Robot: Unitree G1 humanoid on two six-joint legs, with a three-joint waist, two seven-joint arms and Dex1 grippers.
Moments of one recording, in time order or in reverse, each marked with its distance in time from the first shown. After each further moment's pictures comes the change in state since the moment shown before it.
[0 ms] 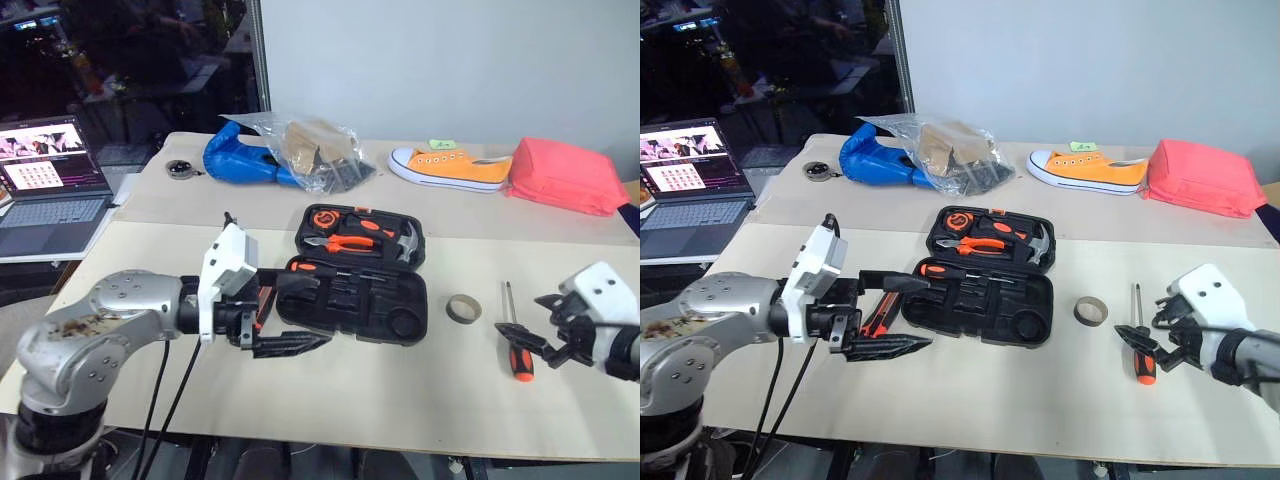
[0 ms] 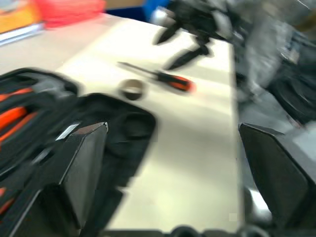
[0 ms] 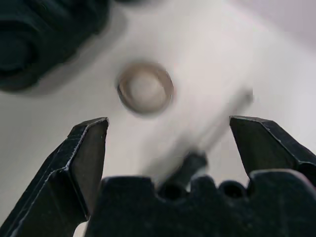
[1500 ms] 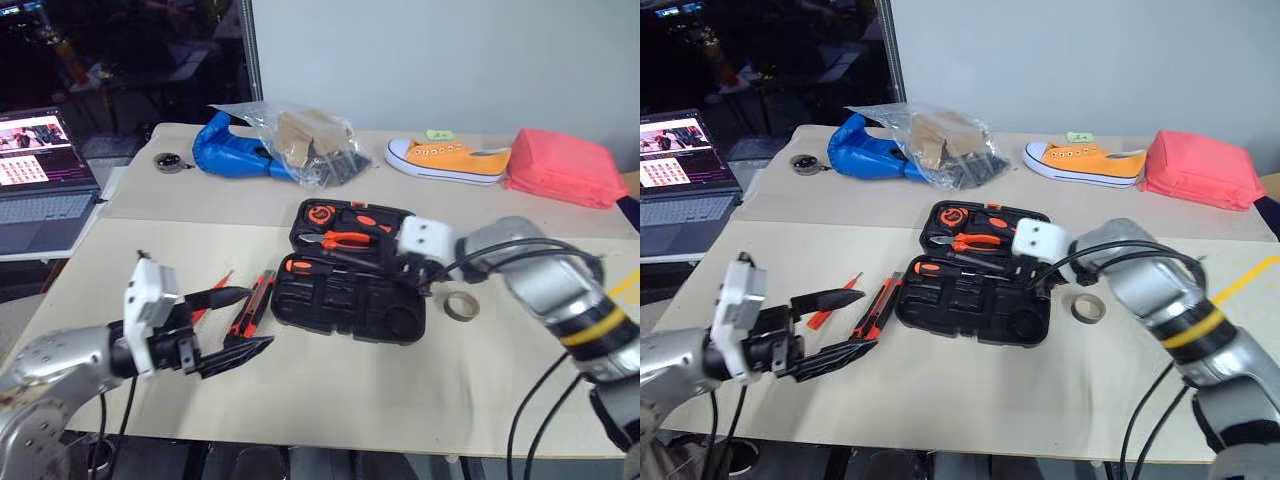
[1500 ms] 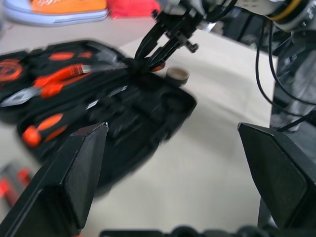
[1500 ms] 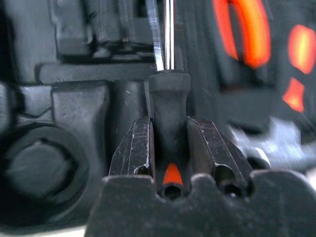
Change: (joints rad) left arm 0.562 0.071 0.335 -0.022 -0.041 -0.256 0.045; right arm -1.031 0.197 1.090 0.561 -0.498 -0.601 0.401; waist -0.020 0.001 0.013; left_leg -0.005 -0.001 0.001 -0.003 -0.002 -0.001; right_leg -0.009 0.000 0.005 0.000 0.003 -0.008
